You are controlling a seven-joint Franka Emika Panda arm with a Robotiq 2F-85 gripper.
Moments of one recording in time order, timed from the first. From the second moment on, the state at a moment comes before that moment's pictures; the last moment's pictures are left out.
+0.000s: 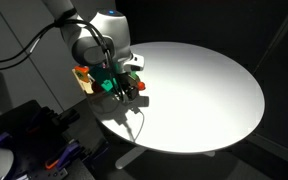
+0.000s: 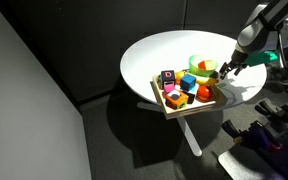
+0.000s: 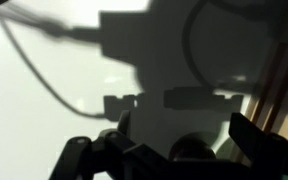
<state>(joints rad) -0.24 0.37 0.08 -2.48 0.12 2.87 -0.15</state>
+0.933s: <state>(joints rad) -0.18 0.40 -0.02 -2.35 0.13 2.68 -0.10</state>
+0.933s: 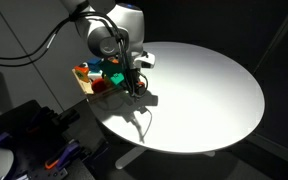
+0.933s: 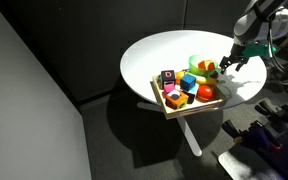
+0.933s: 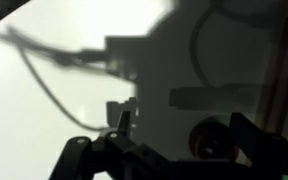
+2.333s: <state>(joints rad) -0.19 0.51 0.03 -2.23 0.15 2.68 -0.15</state>
